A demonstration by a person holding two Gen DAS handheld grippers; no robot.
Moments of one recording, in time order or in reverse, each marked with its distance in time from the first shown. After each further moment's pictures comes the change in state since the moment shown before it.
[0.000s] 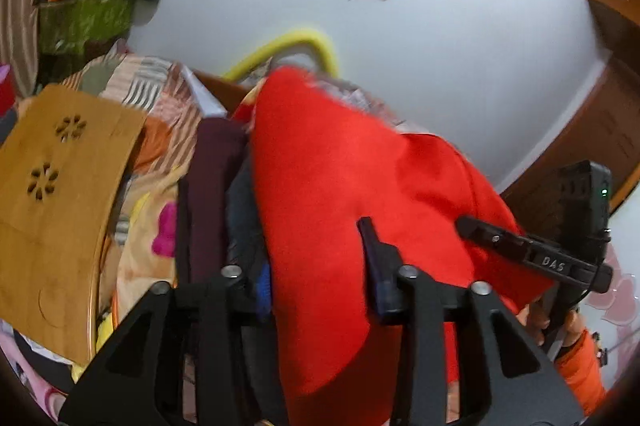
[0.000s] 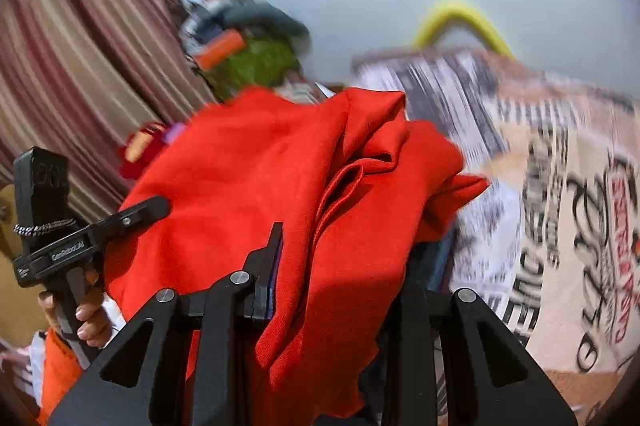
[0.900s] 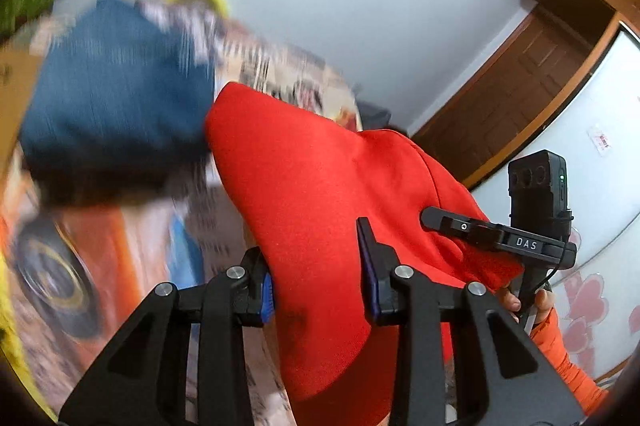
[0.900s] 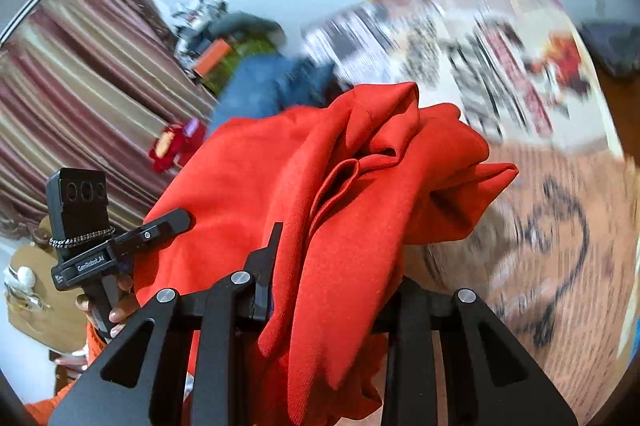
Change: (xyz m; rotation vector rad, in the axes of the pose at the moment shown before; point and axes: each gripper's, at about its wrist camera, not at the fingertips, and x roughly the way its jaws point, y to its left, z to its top) left arm -0.113 -0.219 -0.145 0.090 0.121 -0.277; right arm -0.231 -0.040 -0.156 0.206 -0.016 0.069
